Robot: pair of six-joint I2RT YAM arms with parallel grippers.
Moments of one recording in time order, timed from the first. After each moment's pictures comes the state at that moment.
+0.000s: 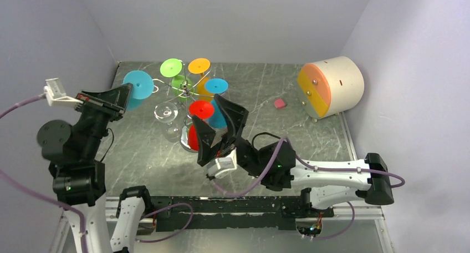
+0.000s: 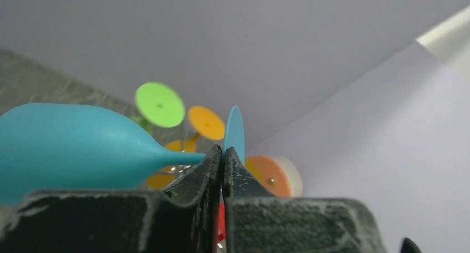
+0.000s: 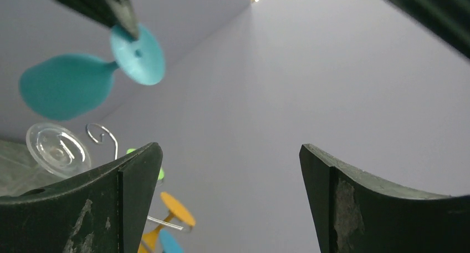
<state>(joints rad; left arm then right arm) 0.16 0.60 1.24 -0.41 0.33 -0.92 1.44 1.21 0.95 0.87 0.24 -1.41</state>
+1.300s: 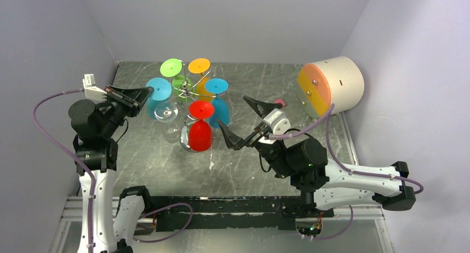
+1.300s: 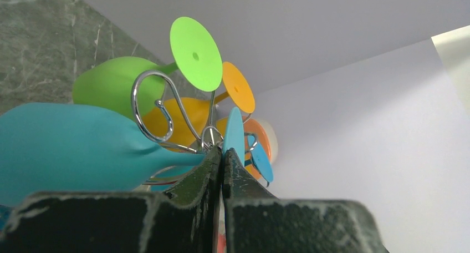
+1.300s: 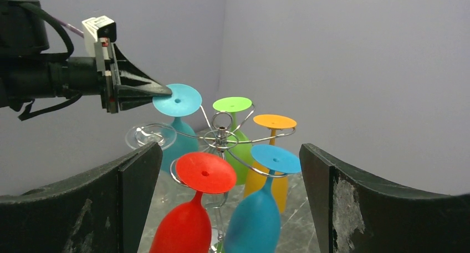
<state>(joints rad) 0.16 0.69 0.93 -0.24 0.49 -1.14 1.44 0.93 0.93 0.51 0.60 -0.44</state>
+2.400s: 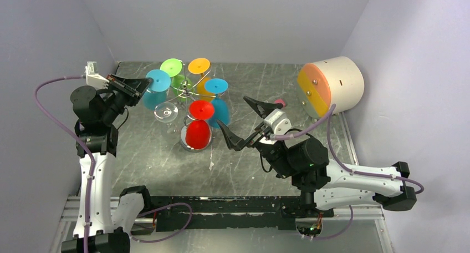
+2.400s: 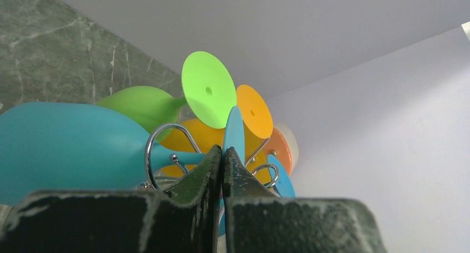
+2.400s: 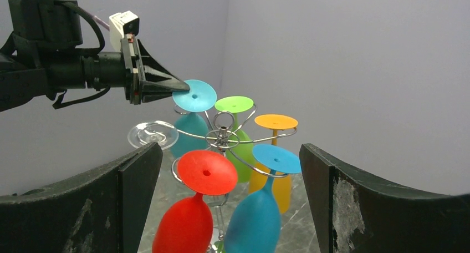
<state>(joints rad) 0.16 0.85 0.97 -0.13 0.51 -1.03 1.44 0.92 0.93 0.50 0.58 -0.44</state>
